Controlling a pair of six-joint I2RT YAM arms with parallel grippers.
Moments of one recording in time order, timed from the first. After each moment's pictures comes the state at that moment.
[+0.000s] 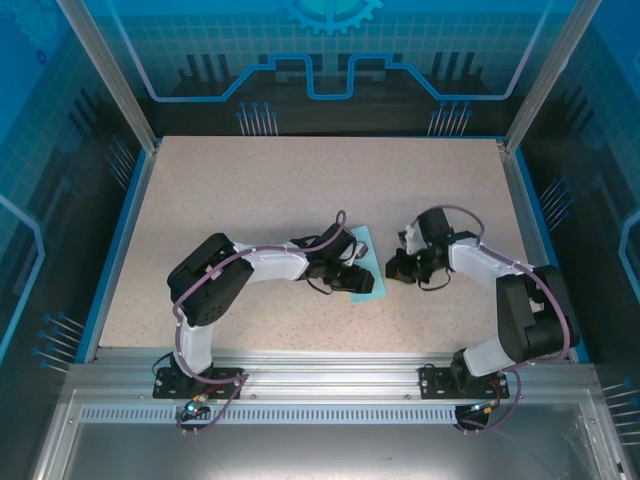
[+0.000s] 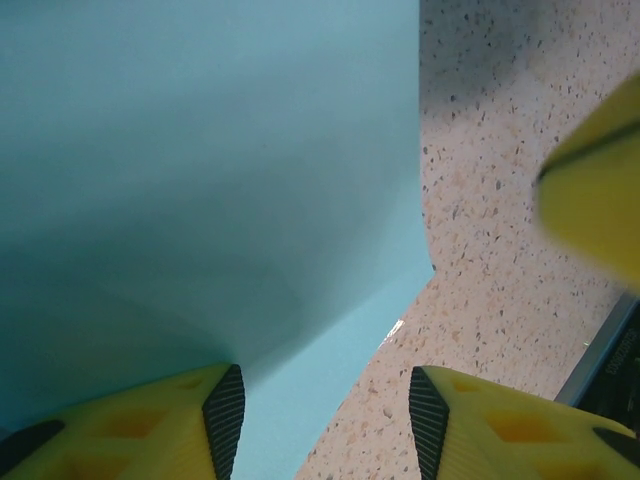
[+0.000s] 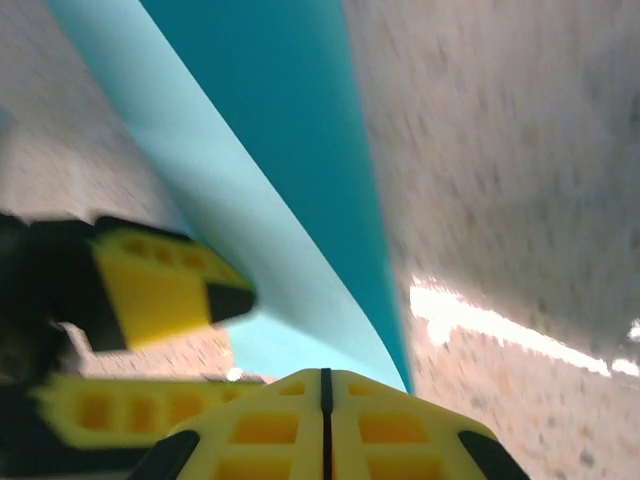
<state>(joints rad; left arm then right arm) -0.79 1.95 1.12 -0.18 0.46 -0.64 0.22 1.49 0.74 -0.55 -0.57 0.39</state>
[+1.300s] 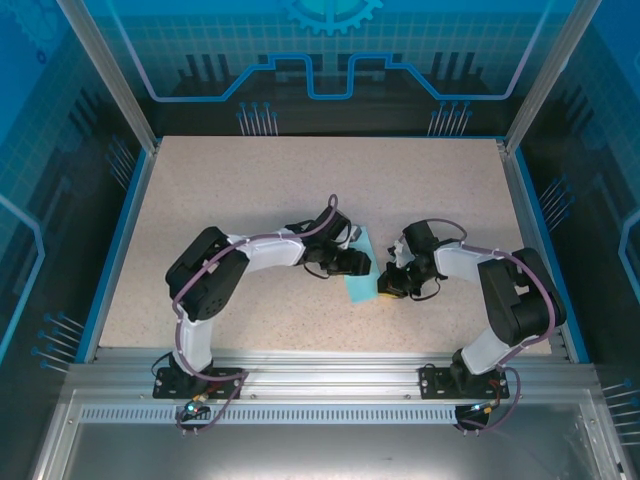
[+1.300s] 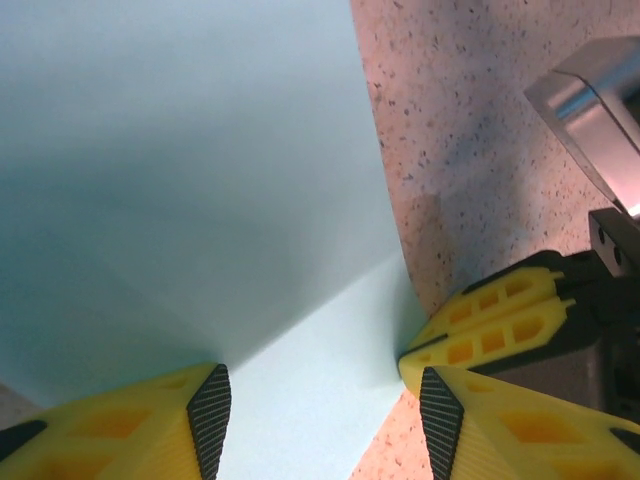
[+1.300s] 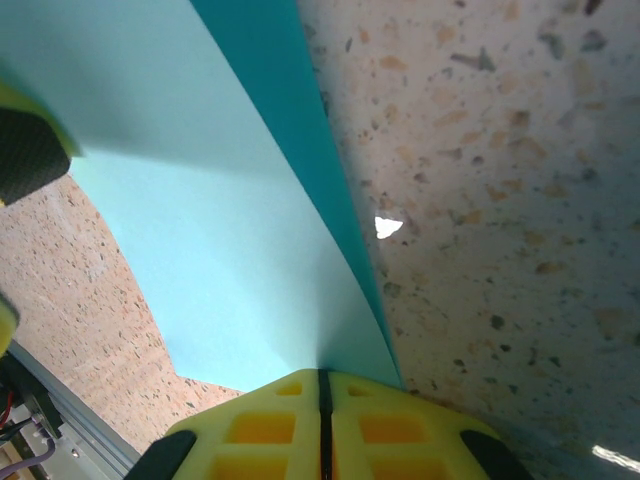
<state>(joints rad) -0.71 1.97 1.22 -0.25 0.44 -0.63 0.30 1.61 0.71 -0.48 -0.56 0.44</state>
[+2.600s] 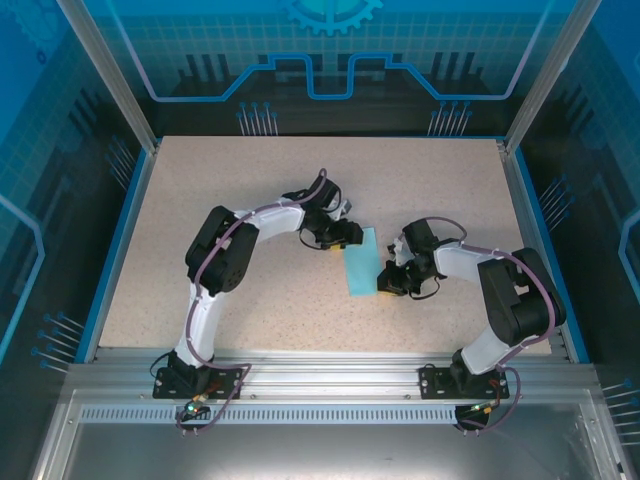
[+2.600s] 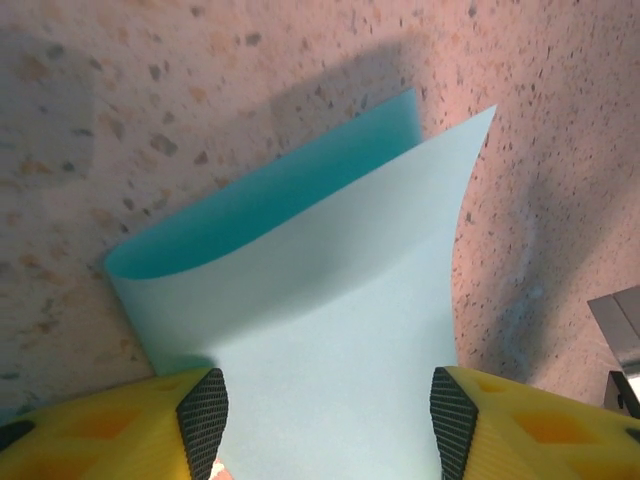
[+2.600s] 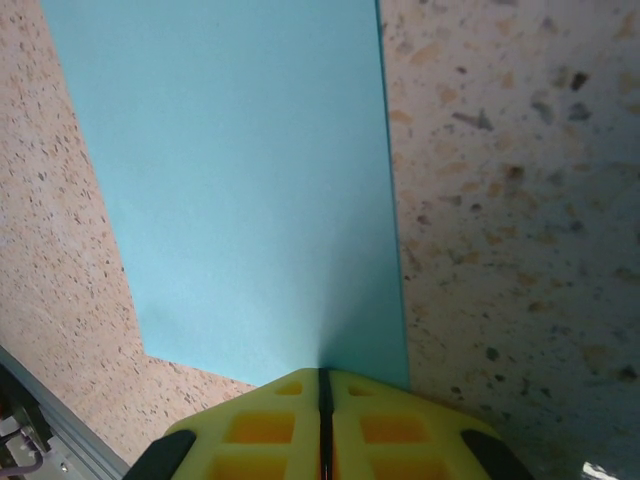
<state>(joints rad) -0.53 2.21 1.57 -0.47 0.55 -0.56 0.30 1.61 0.71 -0.46 -0.54 0.43</state>
